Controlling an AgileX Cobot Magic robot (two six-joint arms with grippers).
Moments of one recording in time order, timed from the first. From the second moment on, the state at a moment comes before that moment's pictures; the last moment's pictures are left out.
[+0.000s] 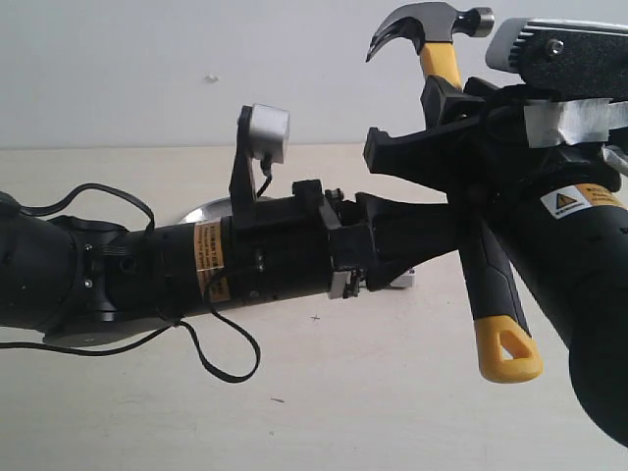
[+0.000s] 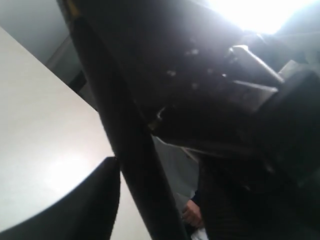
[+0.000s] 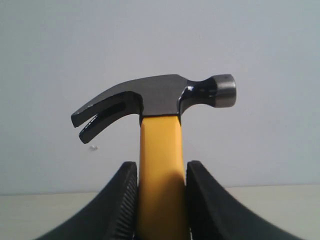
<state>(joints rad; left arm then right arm) -0.76 1.82 -0.82 0.78 -1.17 -1.21 0.81 1.38 -0.54 0.94 -1.06 -0.46</state>
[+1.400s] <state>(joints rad) -0.86 1.83 -0.89 0.66 -0.86 -1.21 0.81 1.38 -0.55 0.90 -0.98 -0.54</state>
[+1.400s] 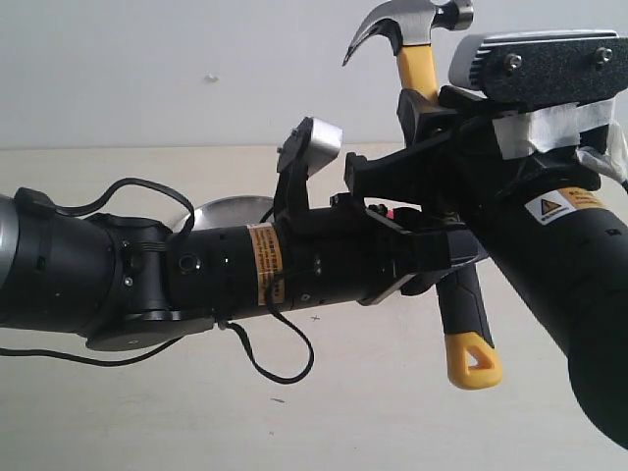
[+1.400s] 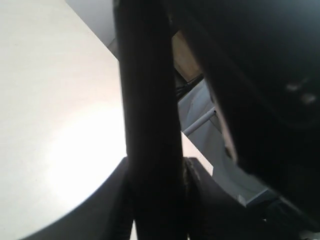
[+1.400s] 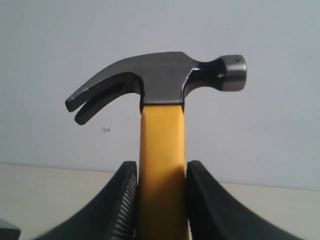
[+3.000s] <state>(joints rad) -0.80 1.72 -0.89 0.41 -0.25 -0.70 0.81 1.04 -0.54 1.64 -0.81 -1.24</state>
